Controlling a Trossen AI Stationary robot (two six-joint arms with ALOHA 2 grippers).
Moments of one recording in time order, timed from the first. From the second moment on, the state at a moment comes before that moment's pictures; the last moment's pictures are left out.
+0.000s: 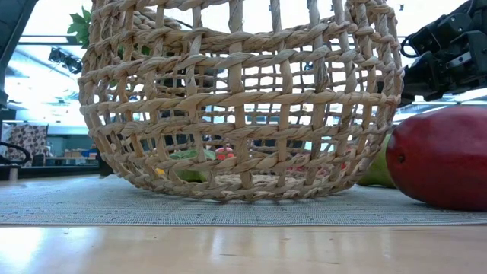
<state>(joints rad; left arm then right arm) 0.56 1.79 1.22 -0.90 -0.20 0.06 0.02 0.39 0.01 0.26 0.06 0.00</state>
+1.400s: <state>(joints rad) 0.51 1.79 1.72 -1.24 -0.17 0.12 0.02 0.39 0.01 0.26 0.06 0.00</state>
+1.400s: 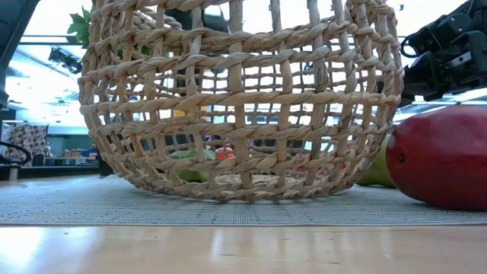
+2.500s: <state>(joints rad) 0.01 1.79 2.28 -1.47 0.06 0.12 0.02 0.39 0.01 0.26 0.06 0.00</state>
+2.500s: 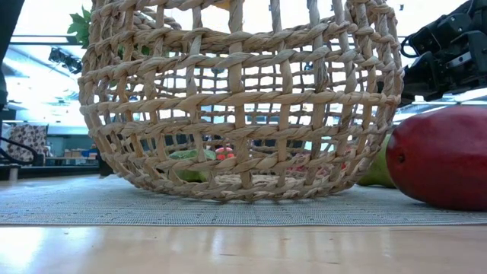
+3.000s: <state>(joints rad) -0.18 1.80 2.25 -1.28 -0.06 0.14 0.02 0.39 0.01 0.26 0.06 0.00</state>
